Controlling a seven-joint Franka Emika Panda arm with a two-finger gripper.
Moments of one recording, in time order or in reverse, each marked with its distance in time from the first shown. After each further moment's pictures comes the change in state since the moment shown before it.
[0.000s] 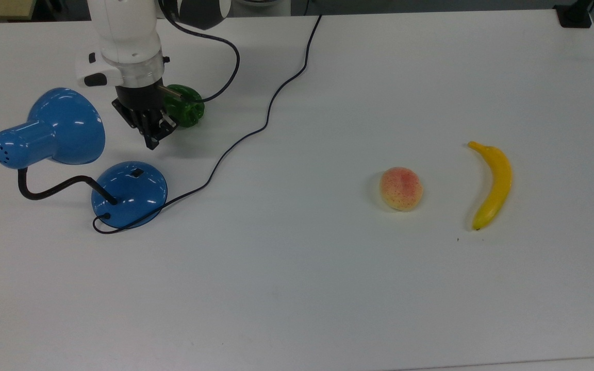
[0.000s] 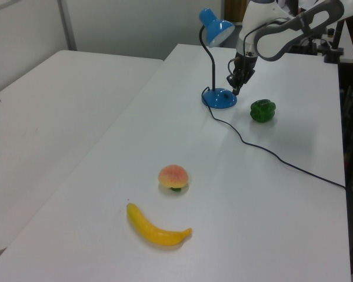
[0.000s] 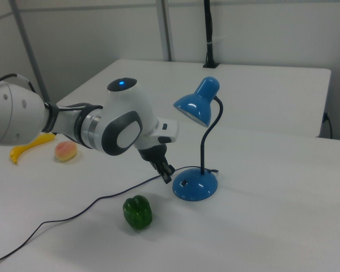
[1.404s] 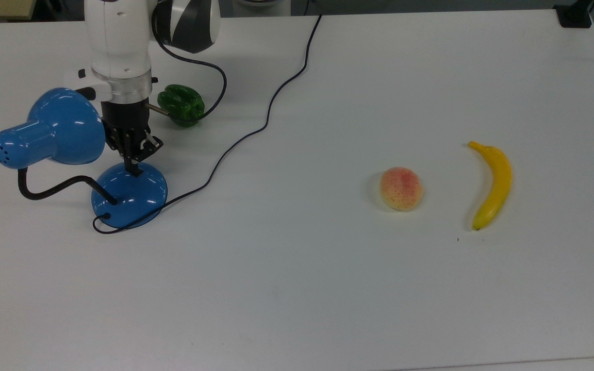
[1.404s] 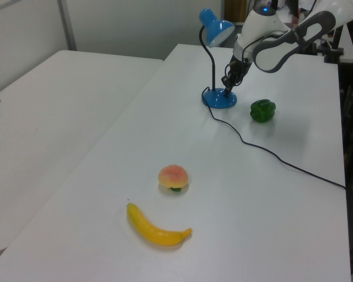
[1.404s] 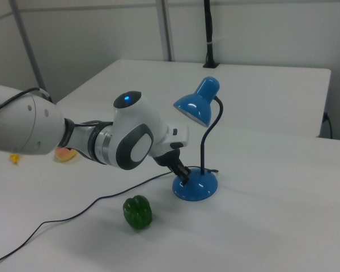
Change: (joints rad) arm -0.031 0.091 -0.008 0.017 -0.094 0.220 0.000
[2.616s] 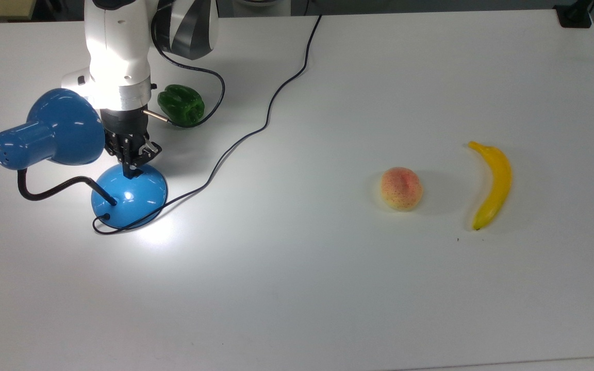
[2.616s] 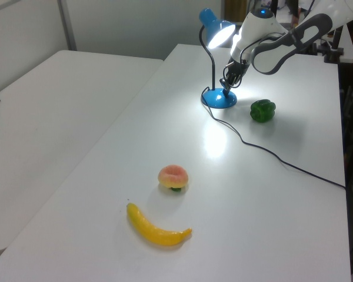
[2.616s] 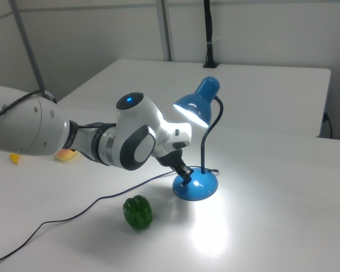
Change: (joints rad) arm 0.000 0.031 -0.001 0.029 -0.022 0.008 0.000
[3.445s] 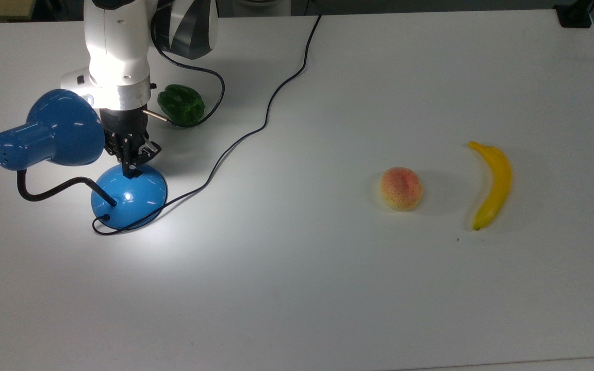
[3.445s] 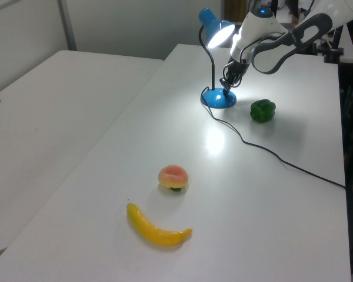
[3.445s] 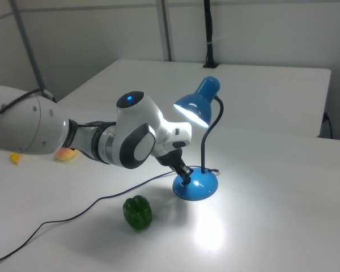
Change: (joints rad) arm 0.000 -0.006 0.000 0.003 -0.001 -0.022 0.000
